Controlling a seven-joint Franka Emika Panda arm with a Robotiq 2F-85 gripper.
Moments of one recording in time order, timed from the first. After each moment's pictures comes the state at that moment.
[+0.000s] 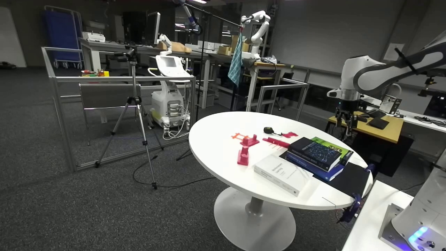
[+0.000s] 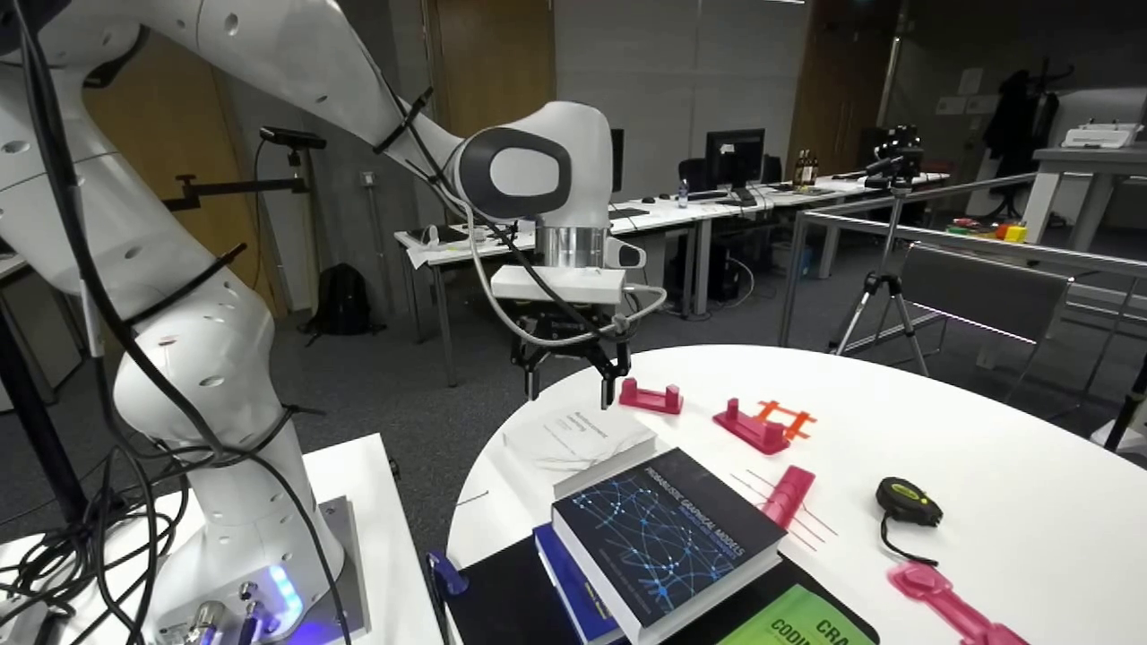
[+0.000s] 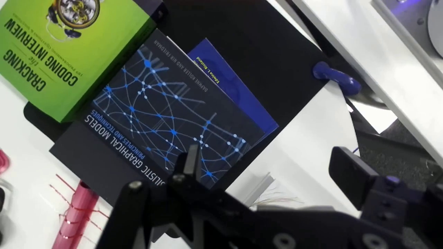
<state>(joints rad) -0.05 -0.37 -0.22 -2.57 -0.31 2.10 -0.88</state>
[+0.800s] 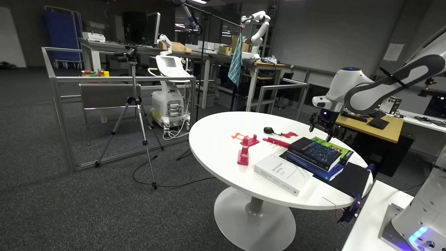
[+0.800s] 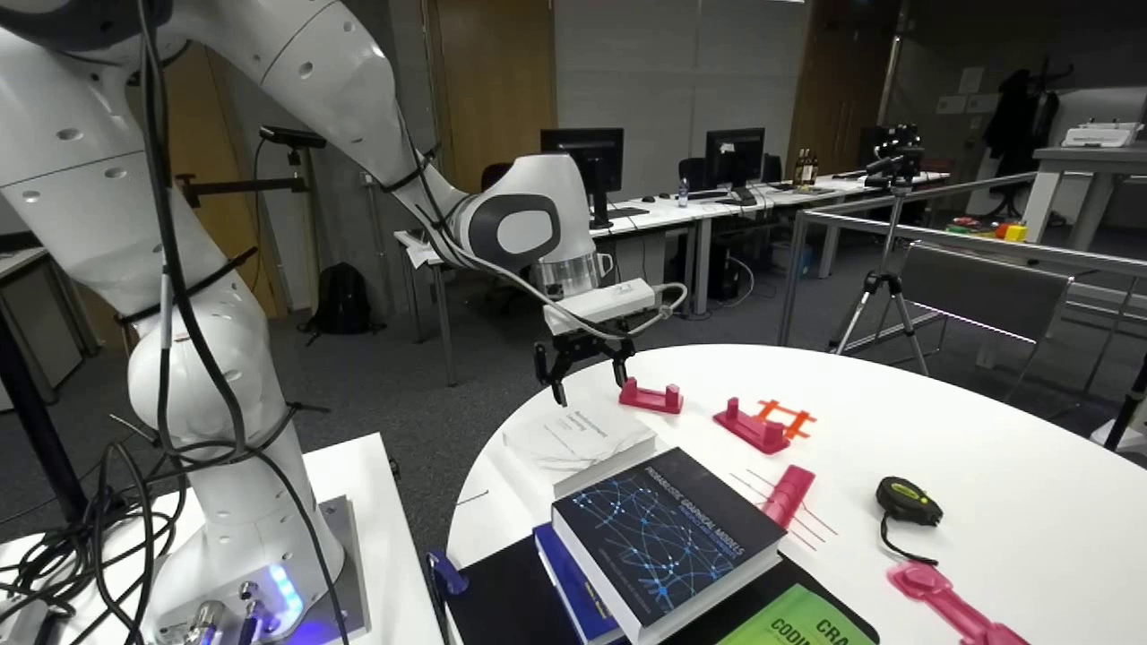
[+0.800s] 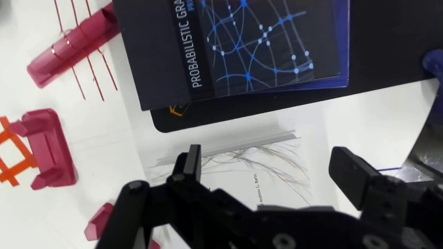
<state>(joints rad) 0.06 -0.24 -0.18 -2.65 -0.30 2.56 -1.29</state>
